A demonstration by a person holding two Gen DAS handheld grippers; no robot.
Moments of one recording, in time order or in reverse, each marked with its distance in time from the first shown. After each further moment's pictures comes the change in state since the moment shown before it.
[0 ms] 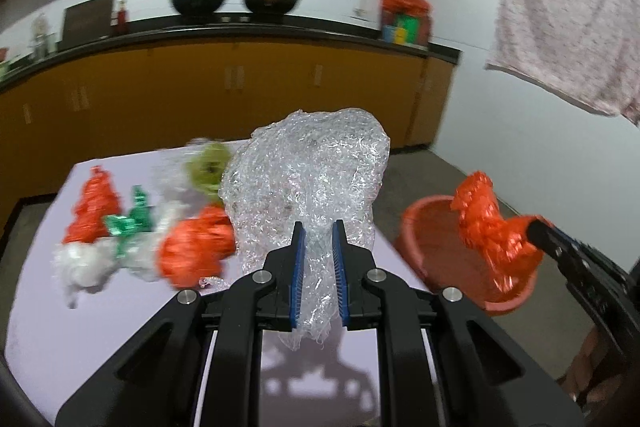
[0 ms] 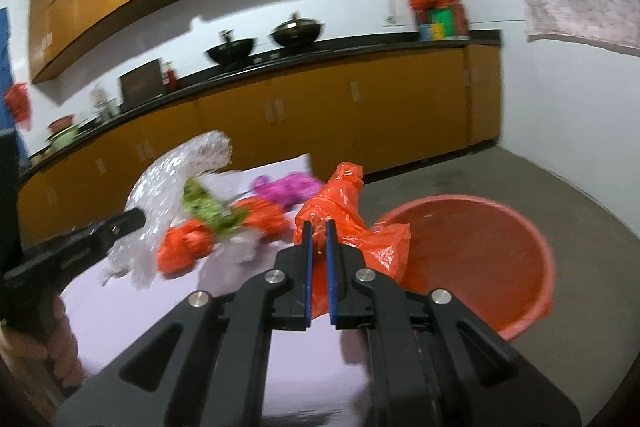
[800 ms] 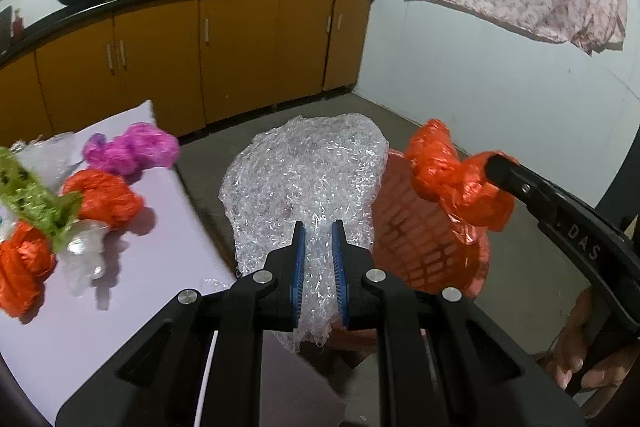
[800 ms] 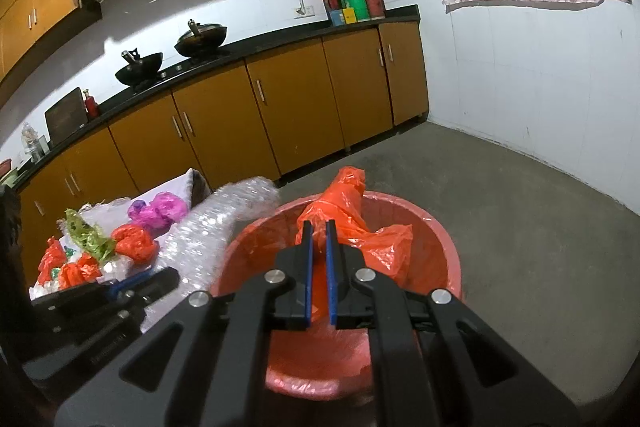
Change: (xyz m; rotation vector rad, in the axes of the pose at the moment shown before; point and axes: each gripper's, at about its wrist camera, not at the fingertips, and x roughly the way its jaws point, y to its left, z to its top) left arm 0.111 -0.137 -0.015 0.163 0.170 -0.233; right arm 0.049 -0.124 0.001 0.135 0.025 -0.180
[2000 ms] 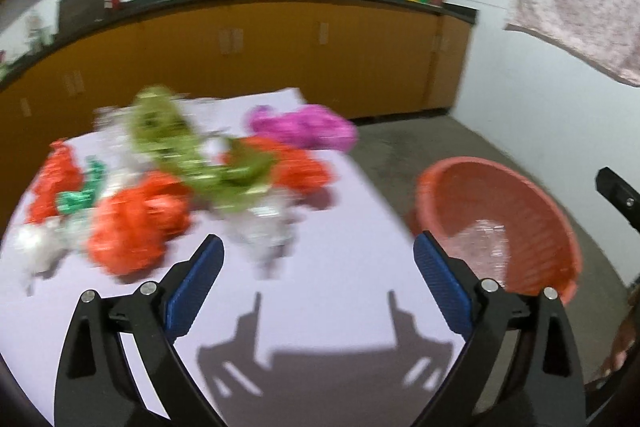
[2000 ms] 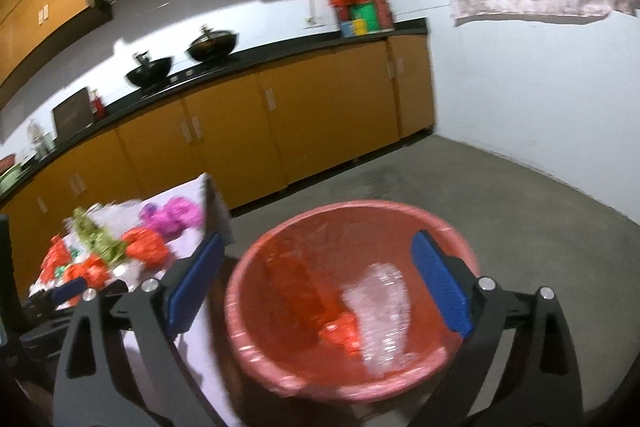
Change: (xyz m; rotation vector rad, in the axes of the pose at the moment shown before) left arm -0.061 0.103 -0.037 -0.175 -0.049 0.356; right arm -0.007 0.045 -0.010 -0.048 -0.026 0.048
